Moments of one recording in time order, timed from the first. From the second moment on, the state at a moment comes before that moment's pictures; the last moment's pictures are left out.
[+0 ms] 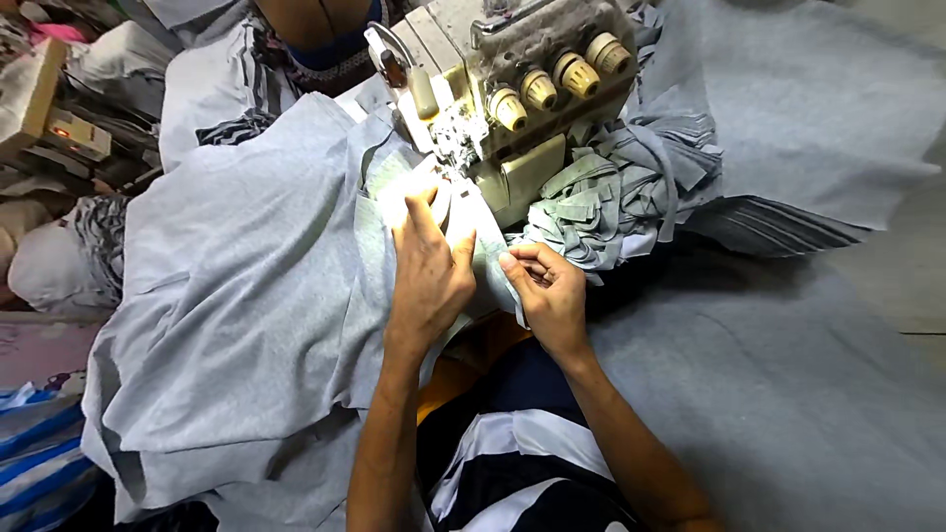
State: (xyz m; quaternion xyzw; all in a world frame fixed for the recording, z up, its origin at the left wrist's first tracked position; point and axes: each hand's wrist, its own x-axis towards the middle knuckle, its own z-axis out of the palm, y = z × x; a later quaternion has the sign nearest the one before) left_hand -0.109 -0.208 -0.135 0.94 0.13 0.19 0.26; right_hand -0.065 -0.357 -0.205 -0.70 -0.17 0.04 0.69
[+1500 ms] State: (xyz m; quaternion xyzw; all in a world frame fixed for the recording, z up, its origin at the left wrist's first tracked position) left_hand -0.167 -0.309 -0.209 0.68 0.25 0.14 0.67; right_hand -0.061 -0.413 -0.214 -0.65 -0.22 0.21 0.70
